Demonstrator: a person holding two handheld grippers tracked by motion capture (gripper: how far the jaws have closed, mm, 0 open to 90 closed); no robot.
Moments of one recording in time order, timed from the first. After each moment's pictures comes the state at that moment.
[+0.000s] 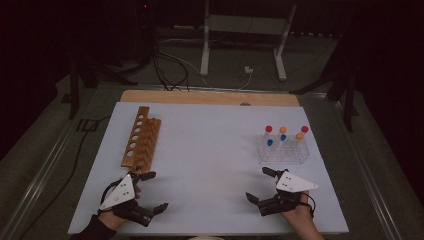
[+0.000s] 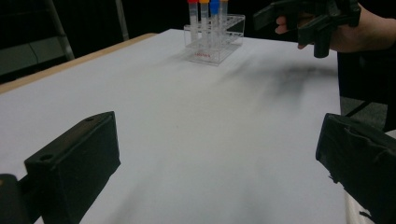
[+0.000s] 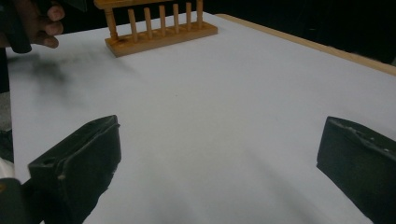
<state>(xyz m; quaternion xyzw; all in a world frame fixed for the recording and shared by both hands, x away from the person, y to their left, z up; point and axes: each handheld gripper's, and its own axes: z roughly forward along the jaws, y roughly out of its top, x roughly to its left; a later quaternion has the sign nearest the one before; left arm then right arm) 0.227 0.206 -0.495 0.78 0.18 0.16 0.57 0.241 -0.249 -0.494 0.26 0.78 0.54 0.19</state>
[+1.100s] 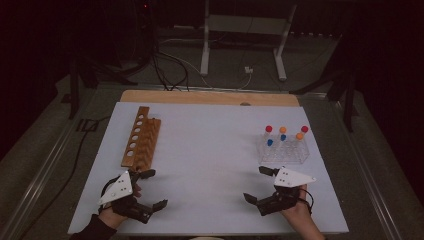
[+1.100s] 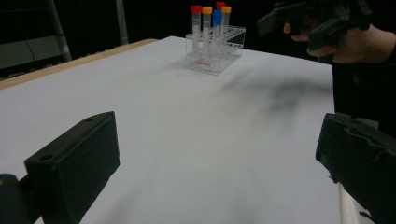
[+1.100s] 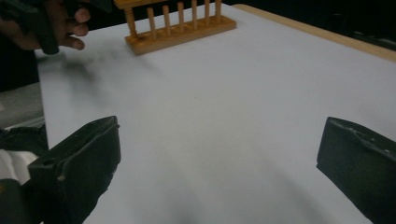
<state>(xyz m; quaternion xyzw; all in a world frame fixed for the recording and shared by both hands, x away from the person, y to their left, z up) 0.232 0.209 -0.493 0.77 0.20 0.14 0.59 0.243 -0.240 -0.470 0.26 0.80 0.52 0.15</state>
